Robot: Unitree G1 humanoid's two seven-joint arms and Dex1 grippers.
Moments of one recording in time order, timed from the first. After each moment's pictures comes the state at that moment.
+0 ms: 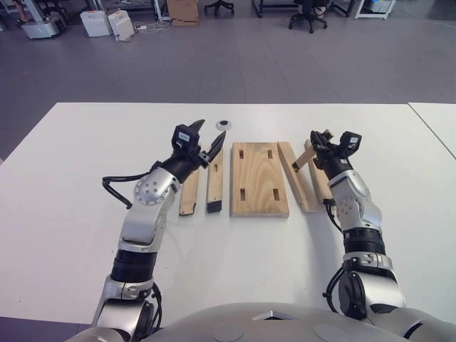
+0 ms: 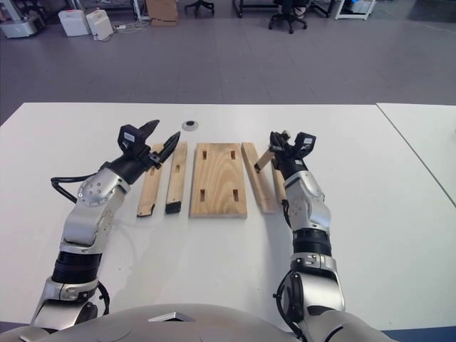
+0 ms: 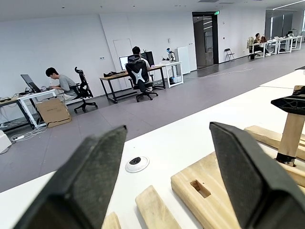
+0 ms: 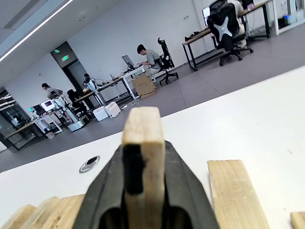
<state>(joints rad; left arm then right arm) -0.21 0.23 -0.06 -0.23 -0.15 0.24 -0.38 -0.37 -0.16 -0.25 0.38 0.46 0.13 0.35</state>
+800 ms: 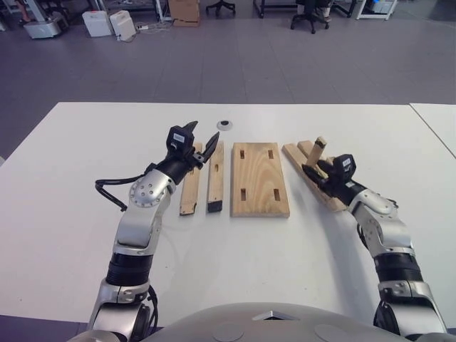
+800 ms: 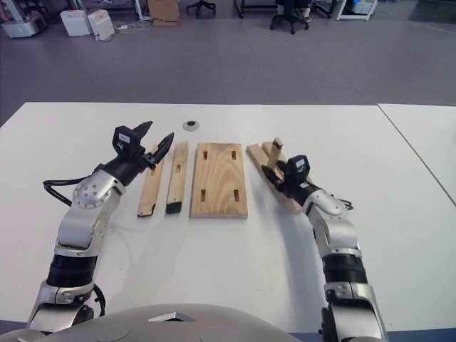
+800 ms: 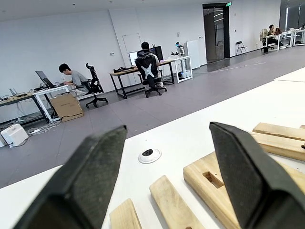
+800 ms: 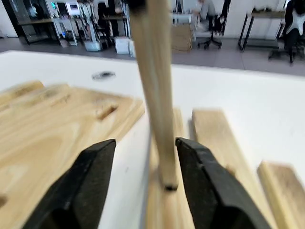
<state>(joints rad) -0.18 0.25 -0.04 -0.26 -0.14 0.27 -0.35 -0.12 -0.41 -0.09 0.13 0.32 0.30 0.58</state>
